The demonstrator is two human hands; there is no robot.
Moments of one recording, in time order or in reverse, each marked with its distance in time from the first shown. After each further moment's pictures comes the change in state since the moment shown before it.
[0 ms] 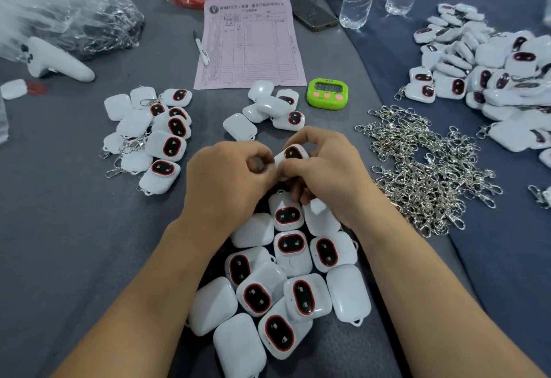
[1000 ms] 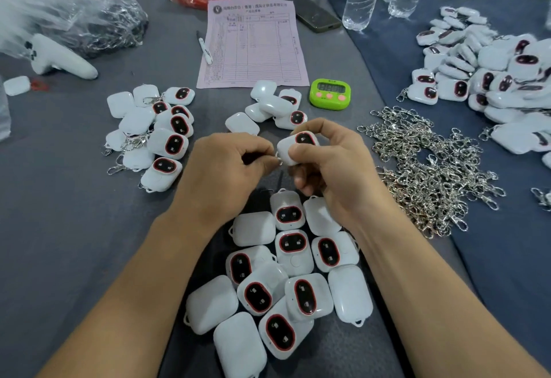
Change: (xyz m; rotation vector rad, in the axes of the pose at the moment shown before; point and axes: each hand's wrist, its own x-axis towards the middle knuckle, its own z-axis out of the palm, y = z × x) left_hand 0.008 -0.012 -0.007 -0.156 -0.044 0.169; right_hand -0.007 -0.006 0.002 0.486 0.013 0.002
